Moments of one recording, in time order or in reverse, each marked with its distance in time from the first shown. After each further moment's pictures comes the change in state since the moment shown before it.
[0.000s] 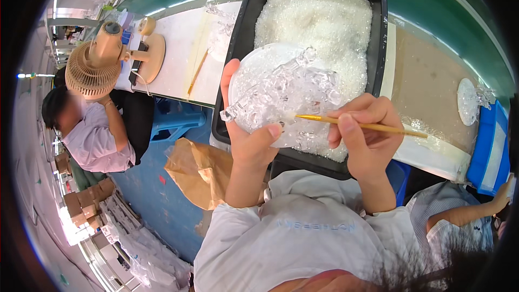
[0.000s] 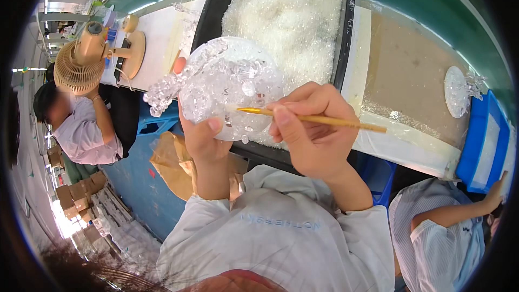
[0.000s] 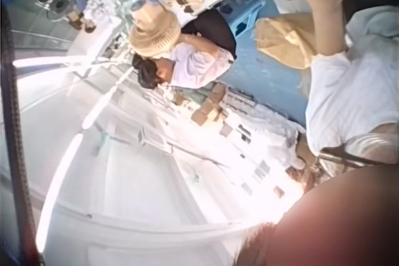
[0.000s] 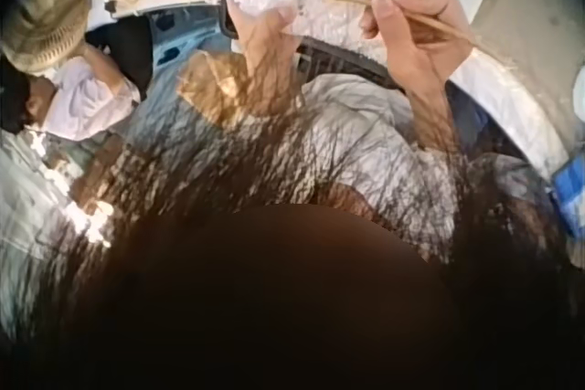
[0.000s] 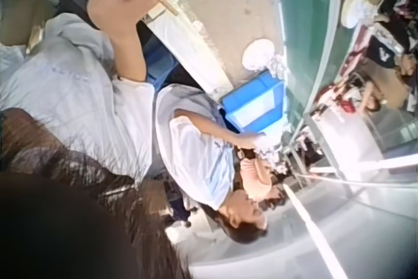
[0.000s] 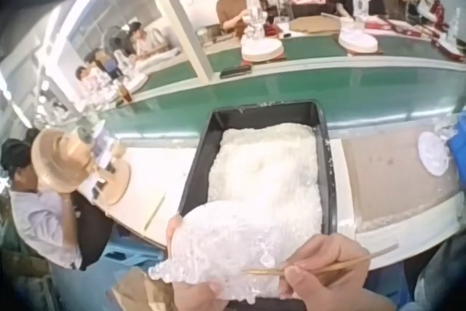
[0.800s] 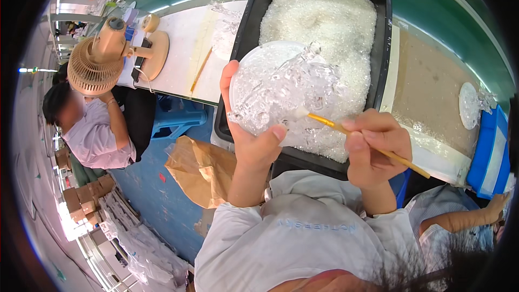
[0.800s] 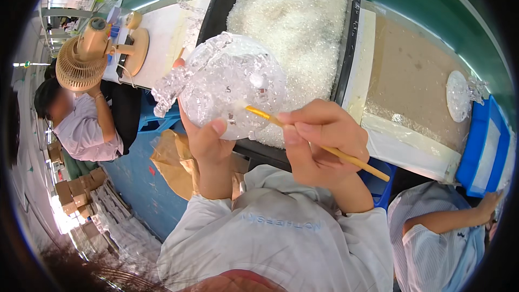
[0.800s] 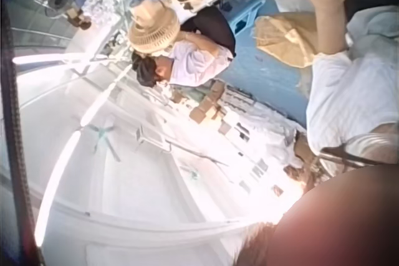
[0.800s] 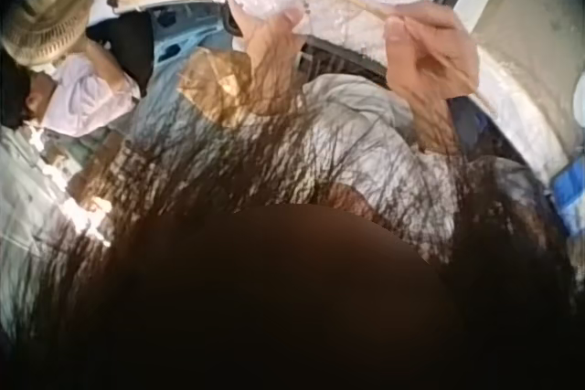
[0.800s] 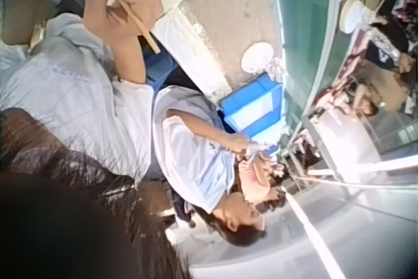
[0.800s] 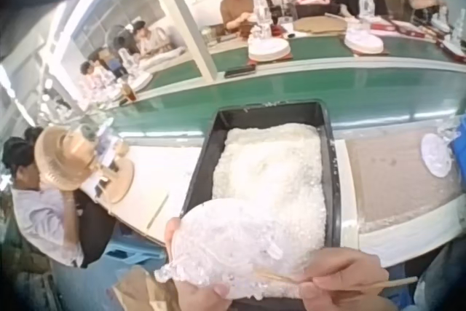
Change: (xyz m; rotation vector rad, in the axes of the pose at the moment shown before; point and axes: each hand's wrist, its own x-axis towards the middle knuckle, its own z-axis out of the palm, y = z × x) left_hand -0.001 -0.001 0.000 0.088 0.006 0.106; right_hand -0.002 0.003 -0.004 -0.318 -0.023 -0.438
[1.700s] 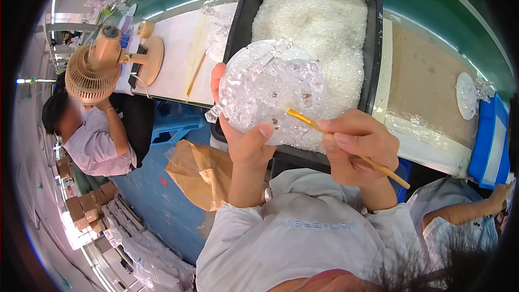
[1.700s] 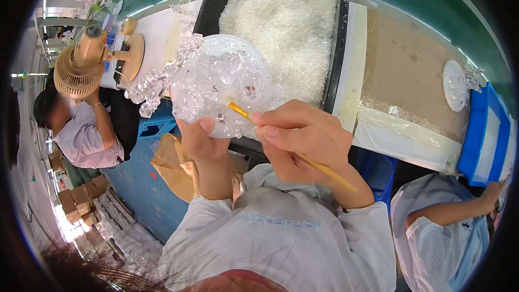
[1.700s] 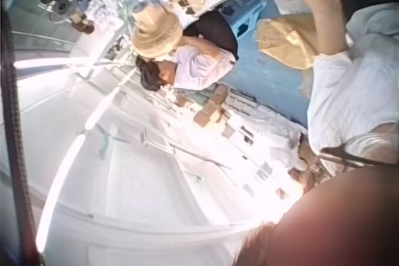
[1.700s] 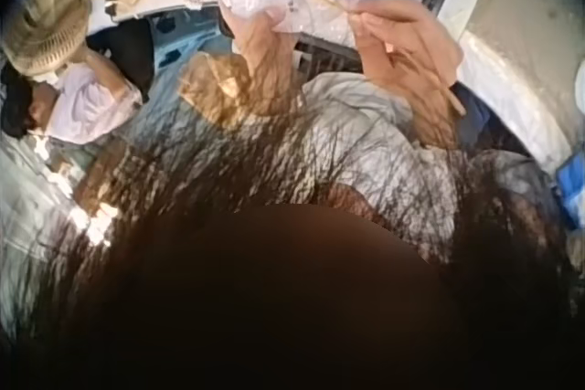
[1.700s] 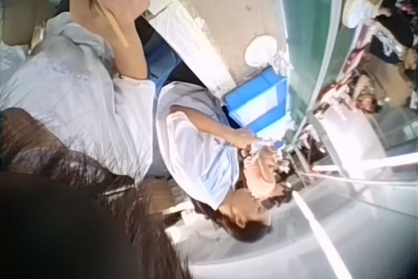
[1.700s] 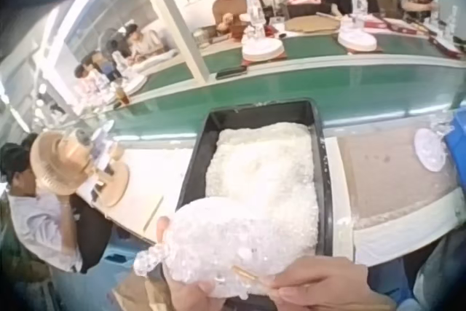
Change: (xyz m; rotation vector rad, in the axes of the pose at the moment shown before) left_hand -0.002 -0.002 -0.008 -0.131 -0.013 -0.059; right_hand 0.001 -0.002 -0.001 -0.059 -0.170 -0.127
